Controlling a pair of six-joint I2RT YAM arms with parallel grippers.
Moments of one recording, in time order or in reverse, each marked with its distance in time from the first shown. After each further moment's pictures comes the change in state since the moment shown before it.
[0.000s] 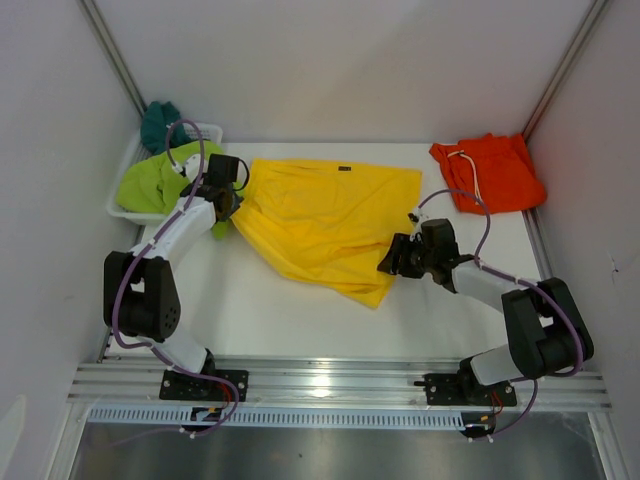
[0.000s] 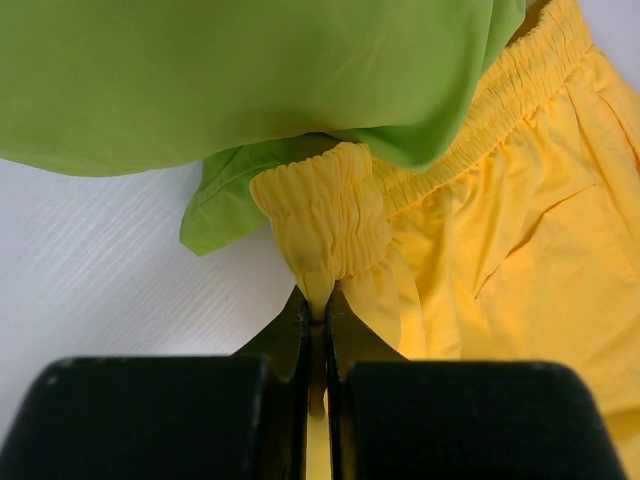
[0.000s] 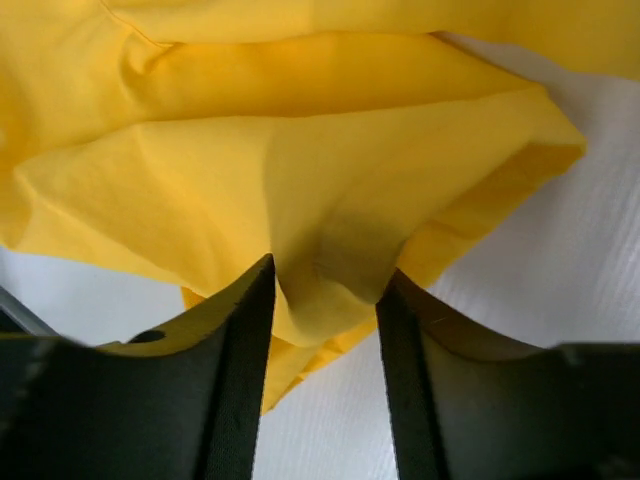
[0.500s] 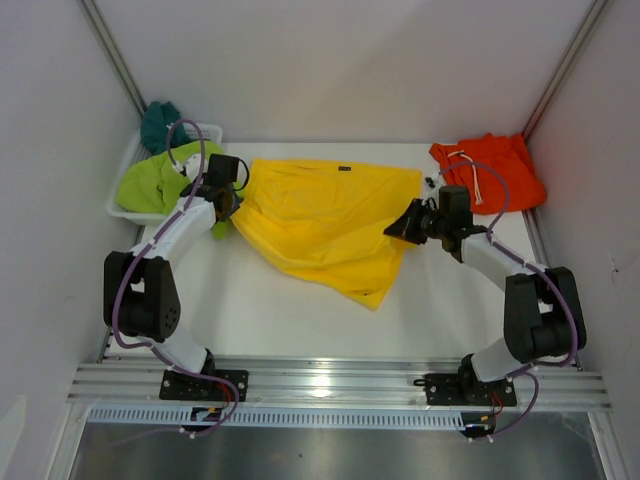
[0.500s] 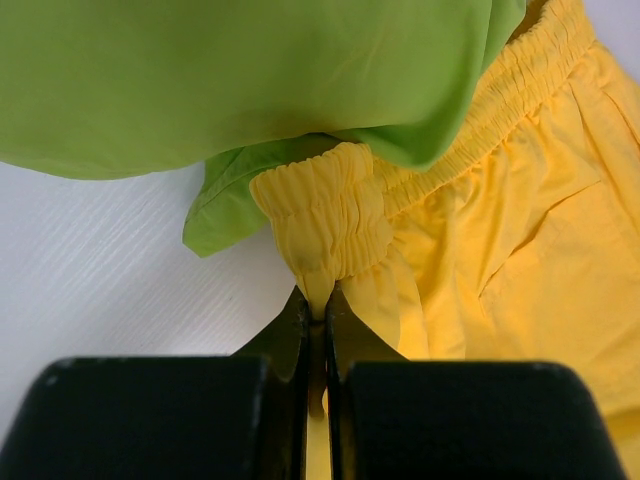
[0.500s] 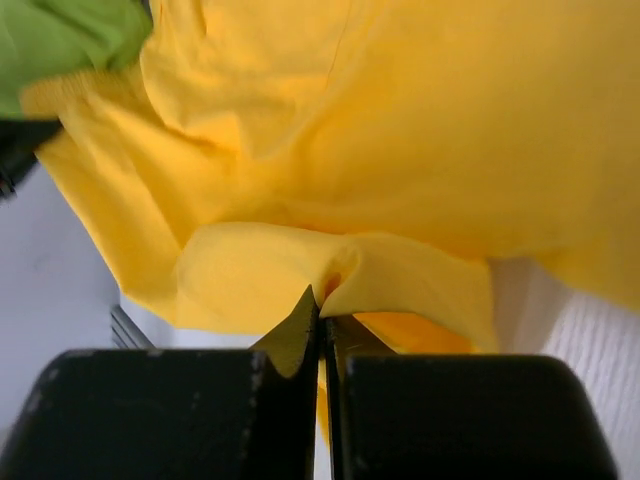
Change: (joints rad) left arm 0.000 0.000 0.000 0.000 0.000 0.018; right arm -0.115 0.066 0.233 -0.037 -0.203 0.133
